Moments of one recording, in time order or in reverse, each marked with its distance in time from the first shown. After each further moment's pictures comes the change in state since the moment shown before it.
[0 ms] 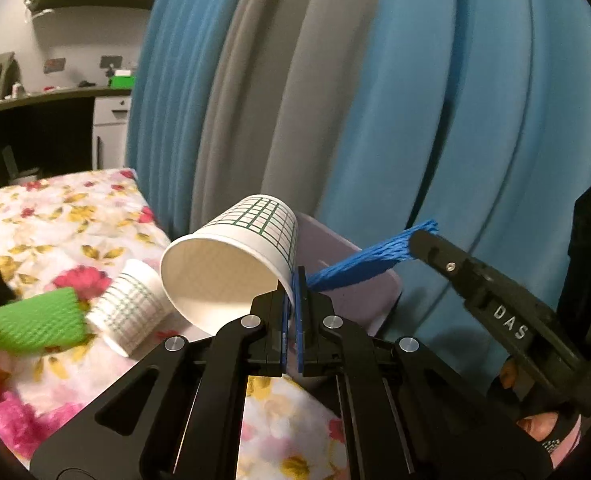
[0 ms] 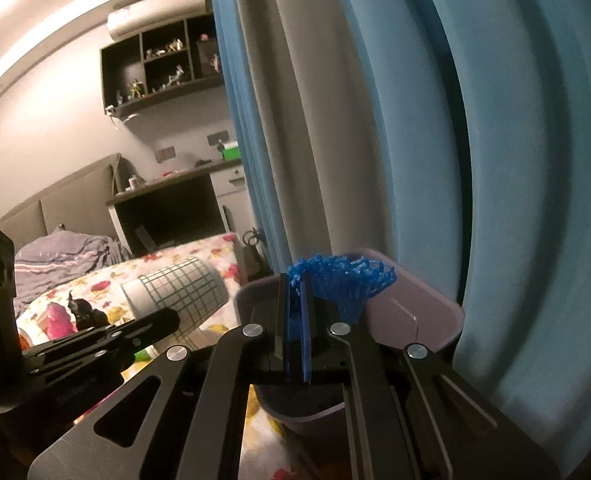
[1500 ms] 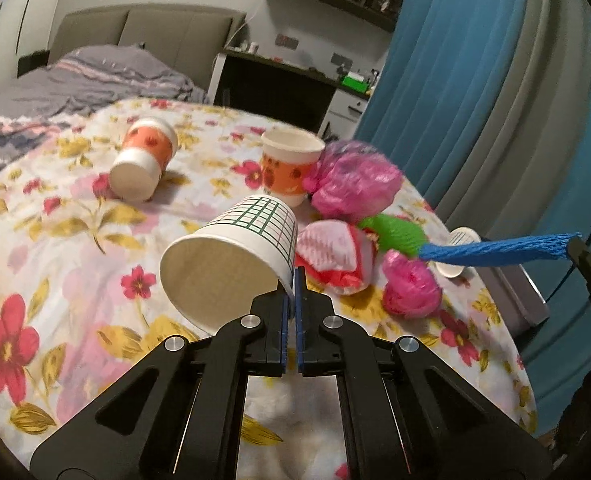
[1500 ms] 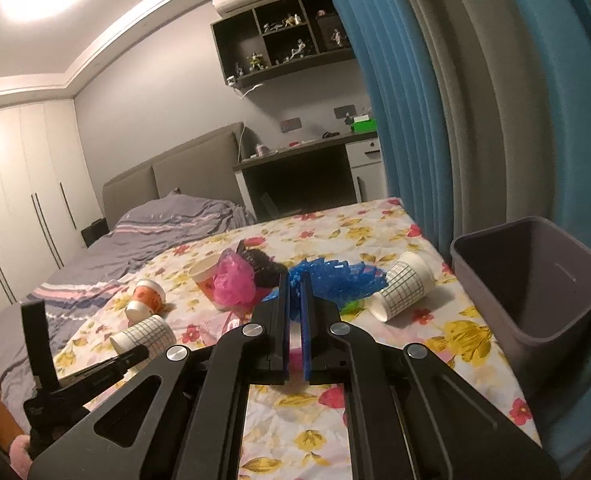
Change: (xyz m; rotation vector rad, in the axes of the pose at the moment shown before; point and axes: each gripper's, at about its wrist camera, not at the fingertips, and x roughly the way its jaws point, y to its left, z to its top) left arm -0.249 0.183 -0.120 -0.427 -0.097 0.603; right arm -0.047 0.171 -0.040 -0.075 0.070 0.413
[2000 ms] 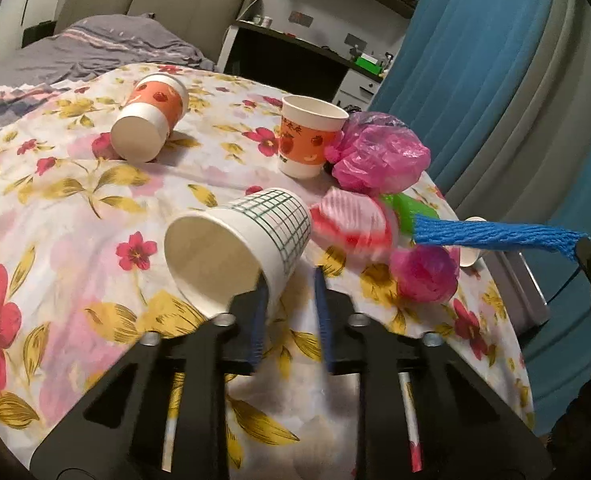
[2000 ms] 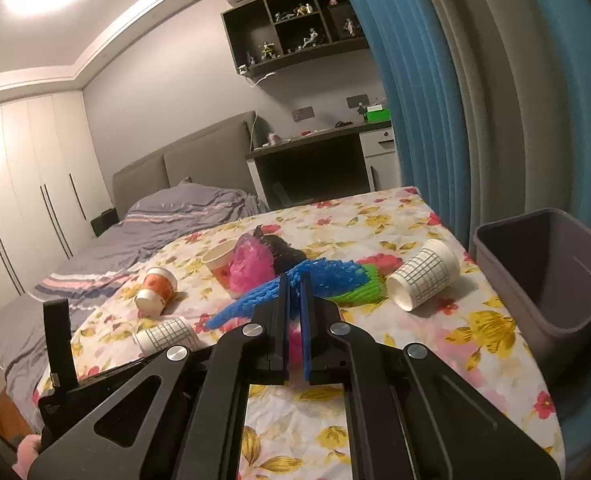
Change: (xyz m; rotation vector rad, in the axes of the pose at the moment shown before) left arm 0.025 0.018 -0.012 -0.069 0.097 -0.001; right arm 0.016 0.015 -0.009 -0.014 0.044 0.038
